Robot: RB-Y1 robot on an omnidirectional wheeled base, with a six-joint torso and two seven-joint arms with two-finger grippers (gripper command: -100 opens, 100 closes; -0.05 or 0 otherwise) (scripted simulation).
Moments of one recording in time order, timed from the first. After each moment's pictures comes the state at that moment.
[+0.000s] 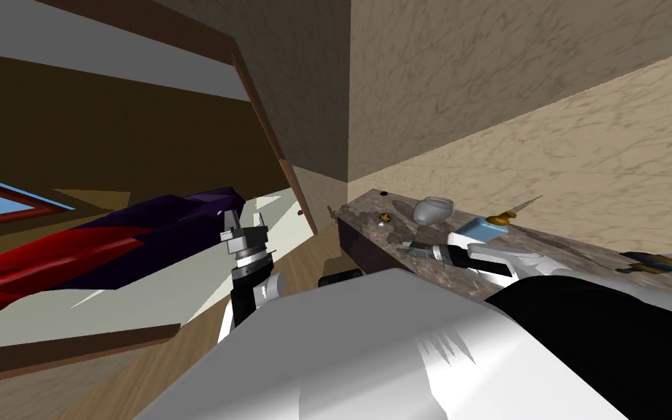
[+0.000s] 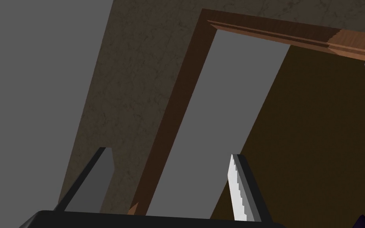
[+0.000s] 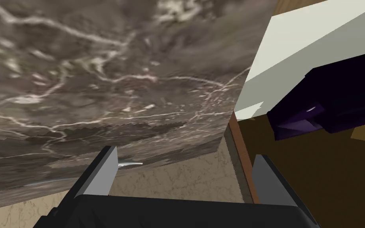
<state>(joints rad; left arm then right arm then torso) 0.49 -0.05 0.04 -2.36 -0.09 -0.44 0.17 0.68 -1.39 0.20 -1.56 0.24 -0.64 0.12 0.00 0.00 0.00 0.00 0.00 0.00</state>
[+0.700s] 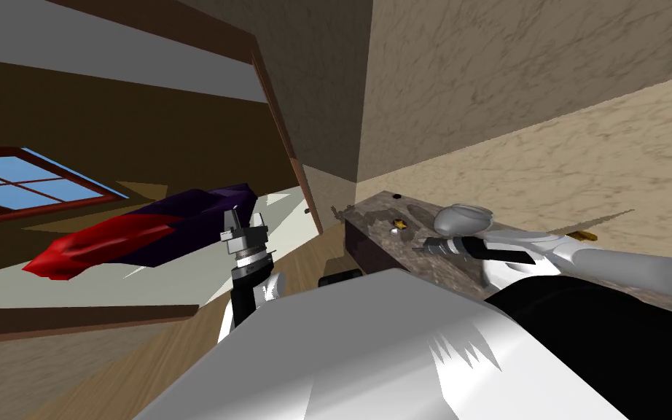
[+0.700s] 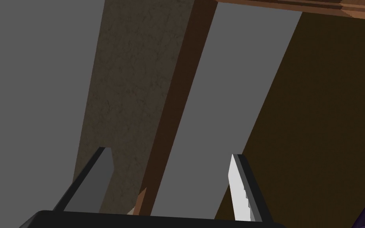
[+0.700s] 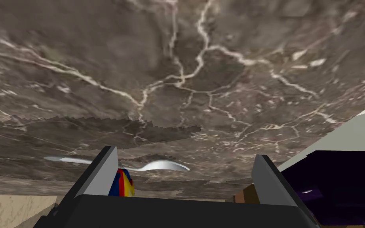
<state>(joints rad) 0.49 -0.05 0.04 -2.36 -0.09 -0.44 0.17 0.69 -1.58 0.22 -1.43 0.31 -0.60 0.15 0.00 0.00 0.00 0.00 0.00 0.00</state>
